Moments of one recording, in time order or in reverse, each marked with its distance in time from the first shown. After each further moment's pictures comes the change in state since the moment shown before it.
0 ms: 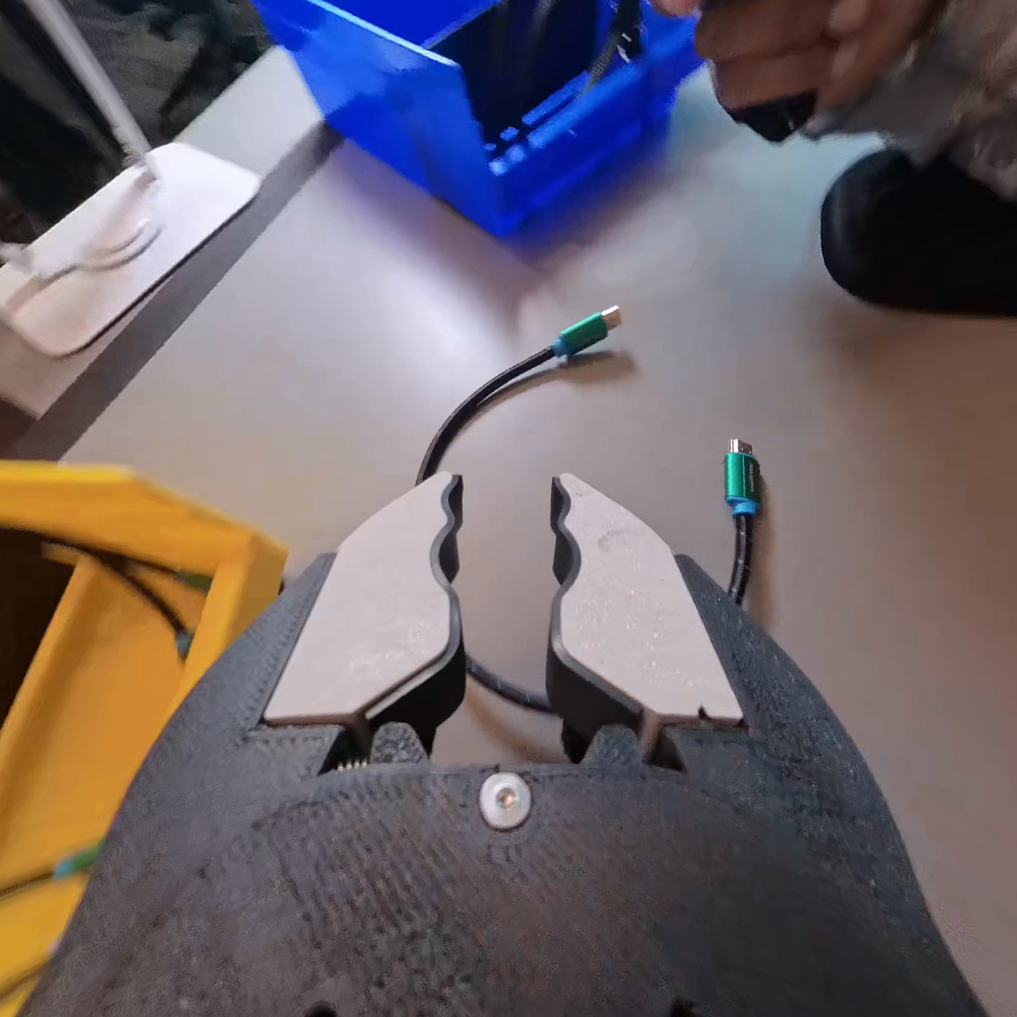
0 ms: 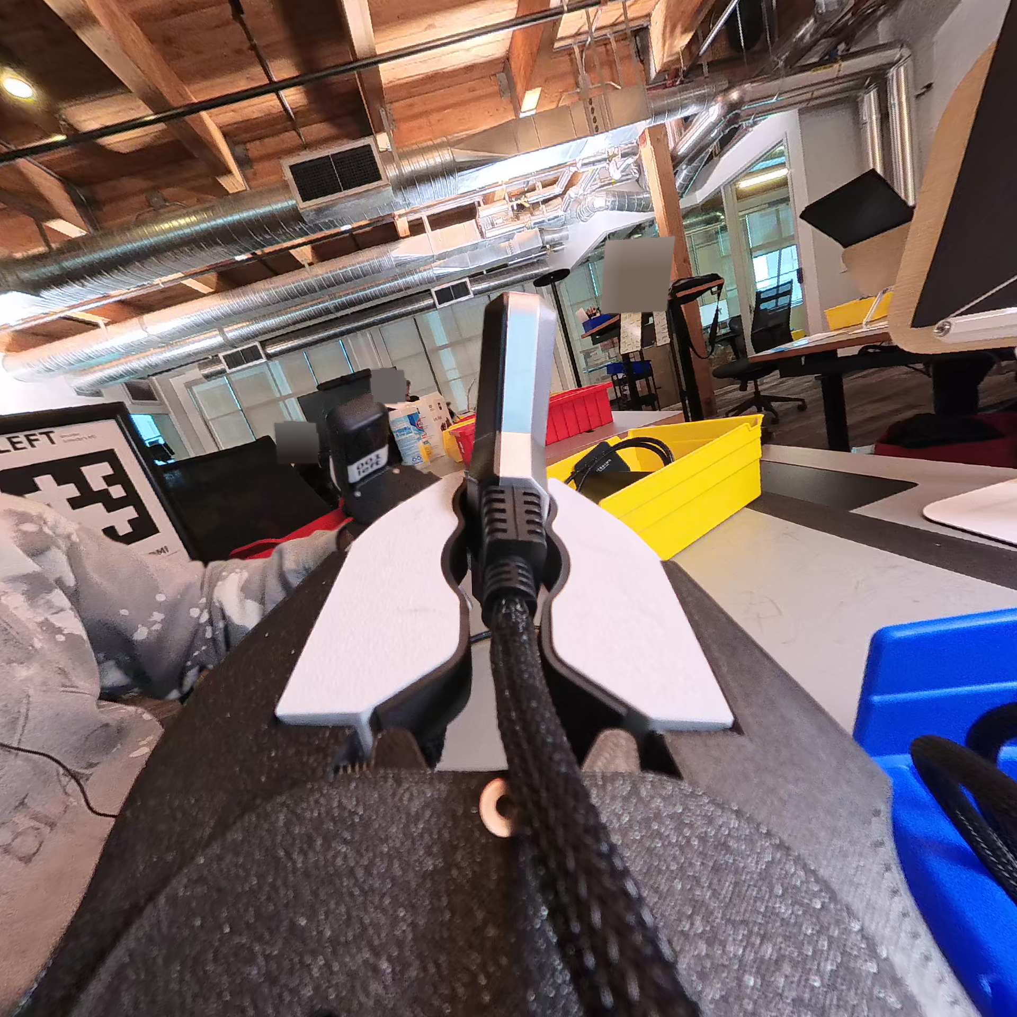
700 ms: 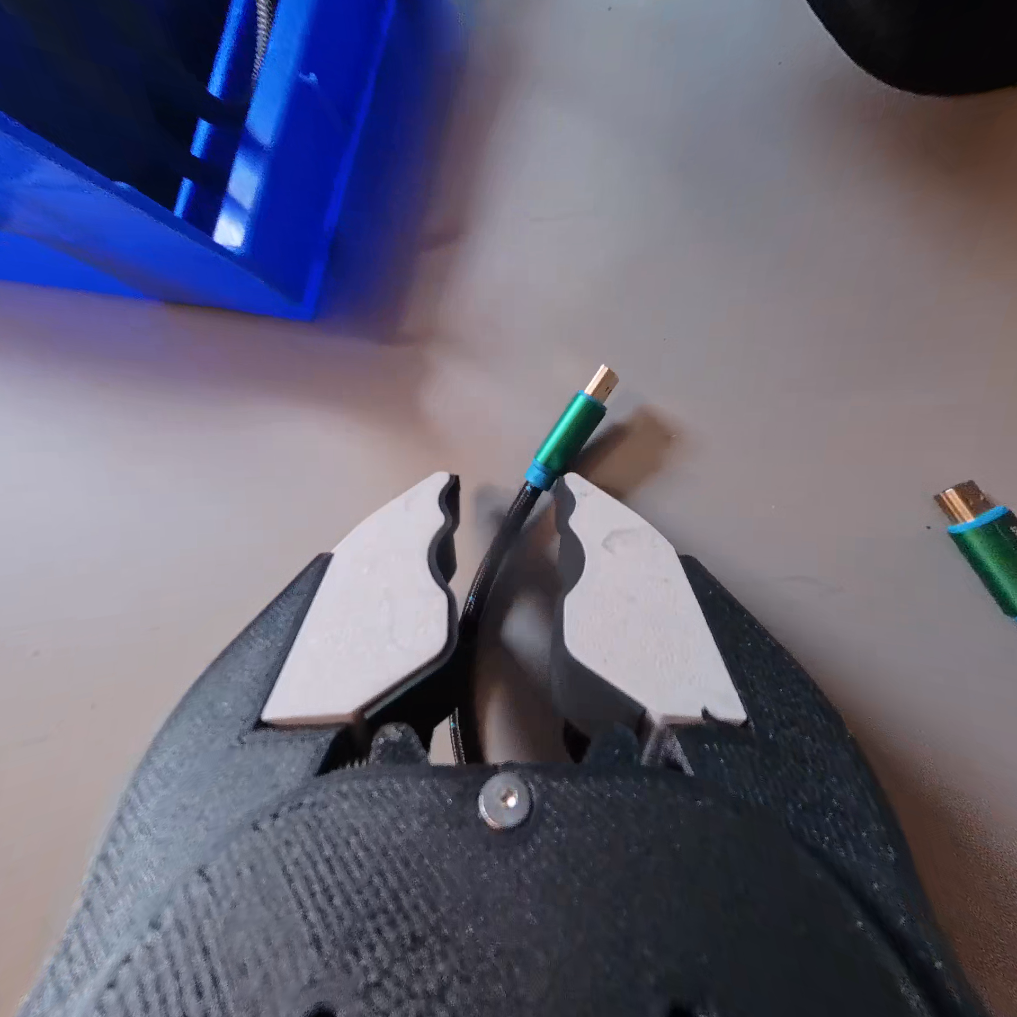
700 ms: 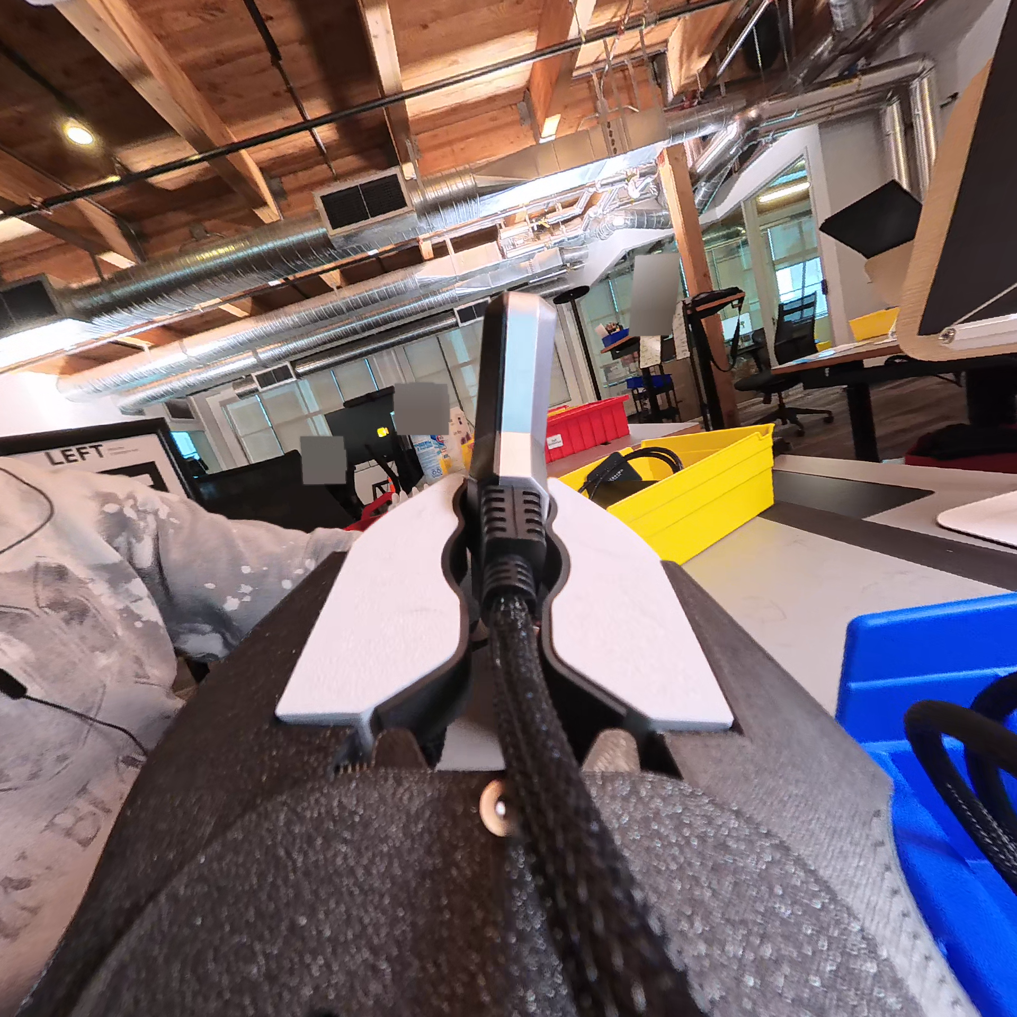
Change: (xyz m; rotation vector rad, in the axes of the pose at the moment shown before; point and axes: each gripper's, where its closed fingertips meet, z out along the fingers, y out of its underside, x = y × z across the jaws) left arm 0.021 -0.011 0.146 -0.151 0.386 0.452; right arm 0.003 -0.006 -0.014 0.035 -0.046 0.027
